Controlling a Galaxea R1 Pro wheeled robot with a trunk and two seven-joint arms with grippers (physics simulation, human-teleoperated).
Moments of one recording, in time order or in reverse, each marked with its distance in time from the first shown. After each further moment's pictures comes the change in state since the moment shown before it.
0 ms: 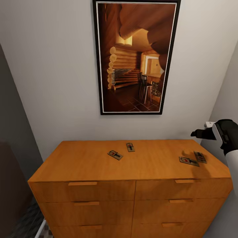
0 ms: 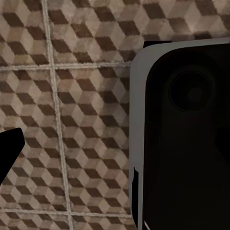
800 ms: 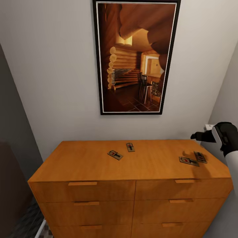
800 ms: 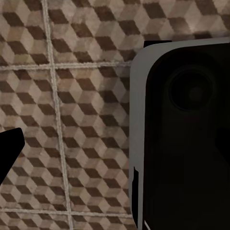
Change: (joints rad) left arm 0.000 0.000 0.000 0.001 0.001 0.000 0.000; right arm 0.002 -0.002 -0.003 0.055 0.002 -0.027 0.002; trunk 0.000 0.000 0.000
